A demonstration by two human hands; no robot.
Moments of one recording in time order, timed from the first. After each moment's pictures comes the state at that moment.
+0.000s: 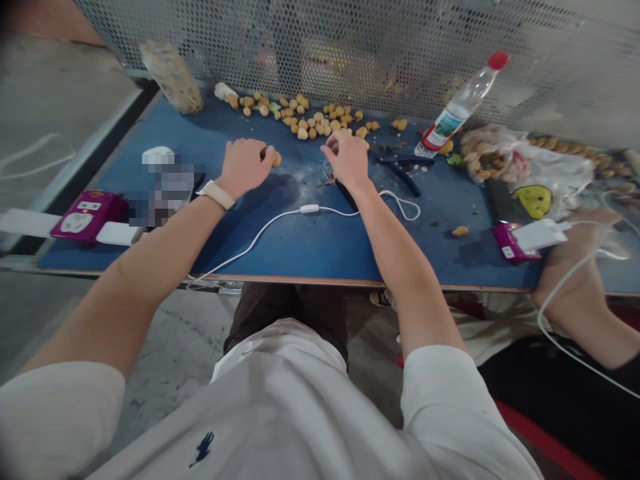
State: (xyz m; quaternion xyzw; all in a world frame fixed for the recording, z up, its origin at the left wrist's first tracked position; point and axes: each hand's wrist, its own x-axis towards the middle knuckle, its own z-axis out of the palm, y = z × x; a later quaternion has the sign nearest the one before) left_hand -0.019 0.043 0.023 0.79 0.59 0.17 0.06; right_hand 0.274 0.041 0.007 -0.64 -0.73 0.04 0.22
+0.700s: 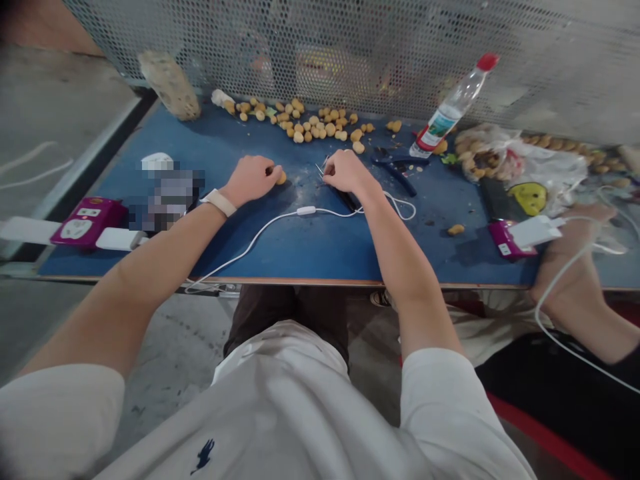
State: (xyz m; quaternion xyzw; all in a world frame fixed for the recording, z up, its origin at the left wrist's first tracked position) left_hand -0.016 0.047 -0.001 0.83 0.51 0.19 0.13; right_hand 0.293 0.024 0.012 -0.59 -0.78 0.14 0.18
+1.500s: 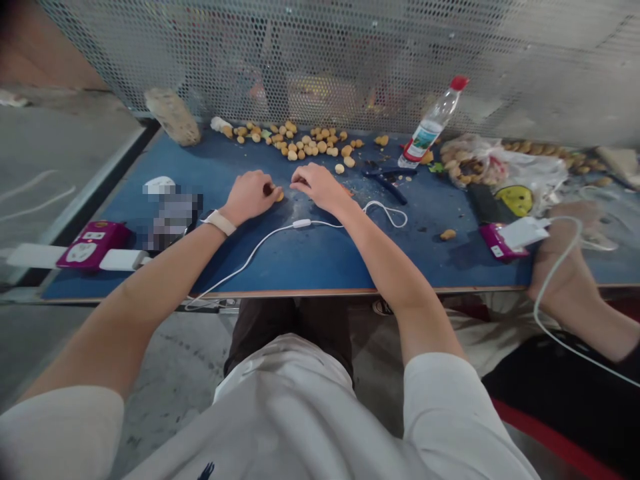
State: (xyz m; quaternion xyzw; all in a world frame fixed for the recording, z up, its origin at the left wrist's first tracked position) left_hand -0.012 0.041 -0.006 0.84 0.52 0.17 0.05; right_hand 0.249 0.020 0.006 -0.47 -0.83 0.12 0.28
